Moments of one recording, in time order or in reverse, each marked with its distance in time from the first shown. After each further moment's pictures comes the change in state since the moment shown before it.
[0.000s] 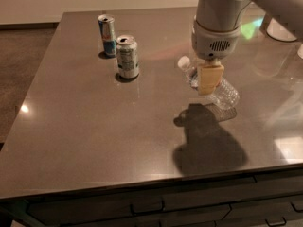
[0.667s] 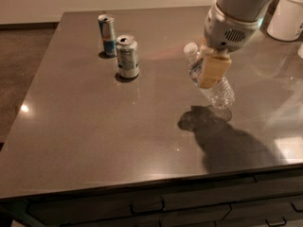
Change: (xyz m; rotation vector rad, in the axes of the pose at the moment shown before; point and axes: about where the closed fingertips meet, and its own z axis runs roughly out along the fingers) arm -0.001 0.000 -0.024 0.016 -0.199 0.104
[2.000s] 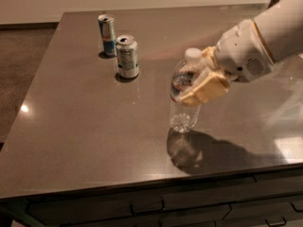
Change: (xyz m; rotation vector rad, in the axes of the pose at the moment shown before) arm -0.053 0.071 -0.017 -0.041 -0.605 0.087
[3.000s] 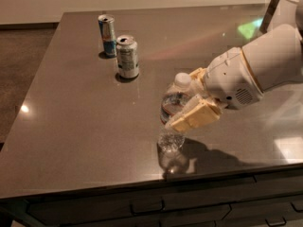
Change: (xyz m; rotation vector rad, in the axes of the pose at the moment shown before) arm 0.007 0.038 0.029 -0.040 -0.029 -0.005
